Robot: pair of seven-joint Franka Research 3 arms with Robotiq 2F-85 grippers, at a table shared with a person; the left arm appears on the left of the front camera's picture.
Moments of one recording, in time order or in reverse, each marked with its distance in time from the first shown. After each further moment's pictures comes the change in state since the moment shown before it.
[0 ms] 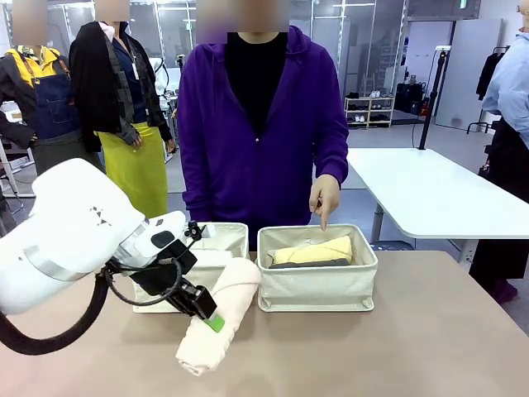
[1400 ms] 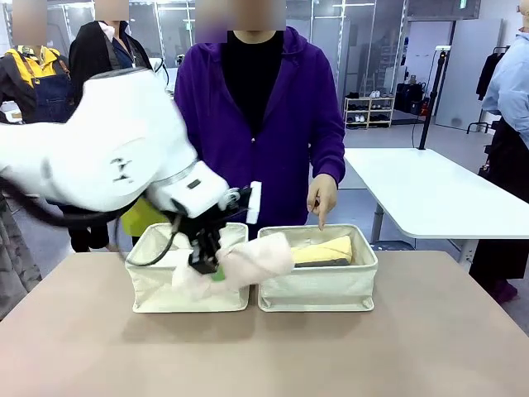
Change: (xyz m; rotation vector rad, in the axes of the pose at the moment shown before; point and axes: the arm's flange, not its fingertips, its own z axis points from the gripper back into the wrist) left arm 0.095 -0.061 0.045 0.318 0.263 -0.916; right arm 0.000 0.000 0.000 0.000 0.000 0.000
